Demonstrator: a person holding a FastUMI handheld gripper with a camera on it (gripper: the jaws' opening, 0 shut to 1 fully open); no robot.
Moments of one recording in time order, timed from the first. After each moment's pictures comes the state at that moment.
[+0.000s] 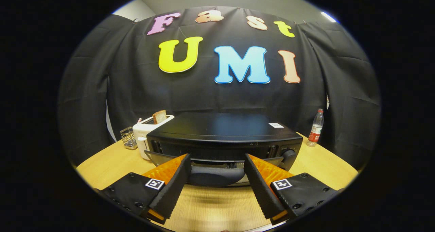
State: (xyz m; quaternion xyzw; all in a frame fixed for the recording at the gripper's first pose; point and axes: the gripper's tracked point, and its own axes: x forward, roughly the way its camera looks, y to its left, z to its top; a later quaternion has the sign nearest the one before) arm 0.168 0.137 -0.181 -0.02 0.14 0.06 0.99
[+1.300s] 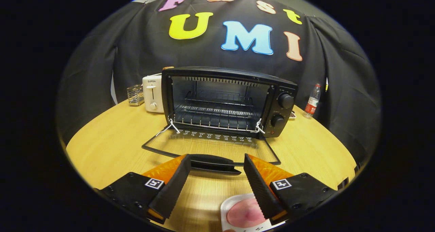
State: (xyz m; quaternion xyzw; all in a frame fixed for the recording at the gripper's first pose) arm 0.067 0.130 -0.271 -0.07 0.26 0.06 0.96
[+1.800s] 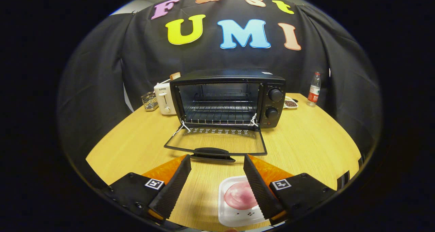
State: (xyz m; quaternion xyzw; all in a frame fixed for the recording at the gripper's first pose) arm 0.018 0.108 -0.229 0.01 0.30 0.12 0.94
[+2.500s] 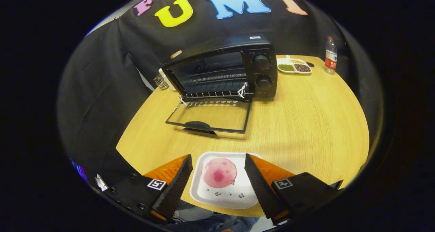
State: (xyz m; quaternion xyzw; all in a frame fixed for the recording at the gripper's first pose) arm 0.008 0.014 -0.252 0.06 0.48 0.22 0.85
